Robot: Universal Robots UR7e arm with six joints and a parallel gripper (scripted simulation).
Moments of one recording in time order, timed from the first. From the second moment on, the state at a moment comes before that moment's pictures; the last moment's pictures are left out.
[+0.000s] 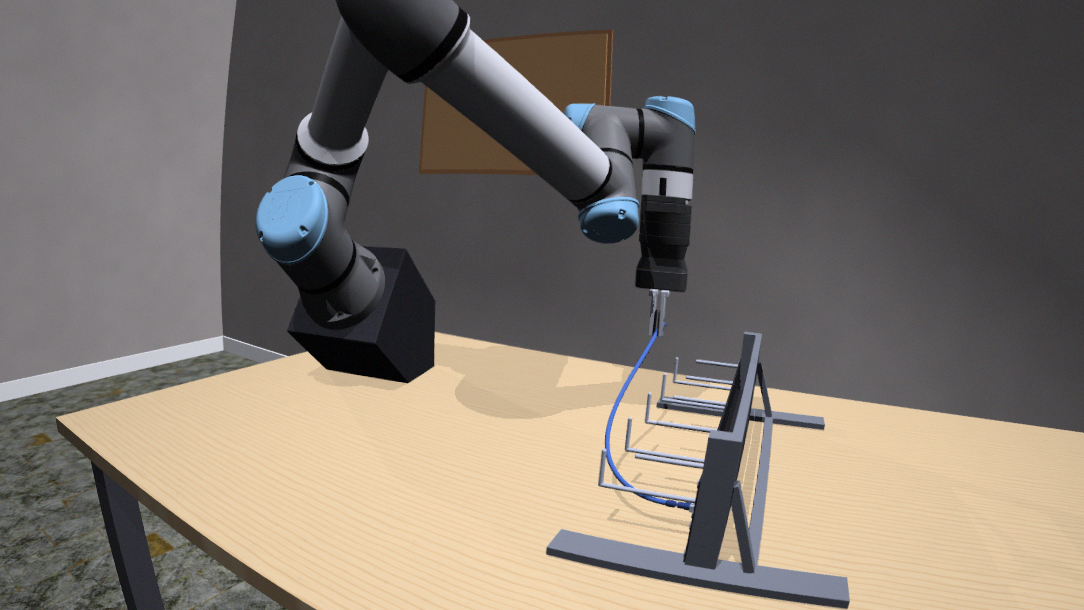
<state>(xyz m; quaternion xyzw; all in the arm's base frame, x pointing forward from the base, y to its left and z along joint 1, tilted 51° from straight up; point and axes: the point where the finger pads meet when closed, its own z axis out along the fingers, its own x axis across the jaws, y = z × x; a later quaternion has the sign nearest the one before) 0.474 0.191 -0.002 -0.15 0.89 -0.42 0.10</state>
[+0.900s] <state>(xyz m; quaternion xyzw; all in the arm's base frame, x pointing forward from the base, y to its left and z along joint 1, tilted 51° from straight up) 0.506 0.229 -0.001 -0.10 0.89 -0.42 0.12</state>
